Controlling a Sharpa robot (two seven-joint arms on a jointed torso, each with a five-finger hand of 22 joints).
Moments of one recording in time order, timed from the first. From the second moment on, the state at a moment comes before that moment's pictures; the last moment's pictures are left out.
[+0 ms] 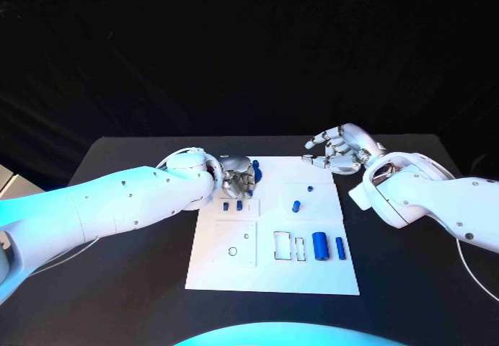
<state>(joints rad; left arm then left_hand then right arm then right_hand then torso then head) 1.22 -0.55 -0.09 1.25 -1.40 -0.02 -0.12 1.50 -0.24 0.45 0.23 0.35 0.84 0.15 0.42 0.36 0.85 0.10 0.65 0.25 1.23 0.03 1.31 0.84 0.17 0.92 0.14 1.03 0.69 1.27 -0.92 -0.12 1.65 -0.98 -0.60 -0.09 1.38 -0.19 0.22 0.29 0.21 0.93 0.15 0.17 0.38 1.31 0.06 1.15 1.25 1.47 -0.01 1.49 1.31 0.04 1.47 0.10 1.35 1.31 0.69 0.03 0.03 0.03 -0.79</state>
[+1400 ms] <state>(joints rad) 1.22 -0.55 -0.09 1.25 -1.38 -0.01 -0.12 1.51 -0.21 0.52 0.15 0.33 0.89 0.16 0.38 0.34 0.90 0.10 0.61 0.20 1.24 0.03 1.36 0.83 0.17 0.90 0.14 1.08 0.73 1.27 -0.92 -0.12 1.65 -0.98 -0.60 -0.10 1.38 -0.19 0.22 0.29 0.21 0.93 0.15 0.17 0.39 1.31 0.06 1.15 1.25 1.46 -0.01 1.49 1.31 0.04 1.46 0.09 1.35 1.31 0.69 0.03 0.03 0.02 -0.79</state>
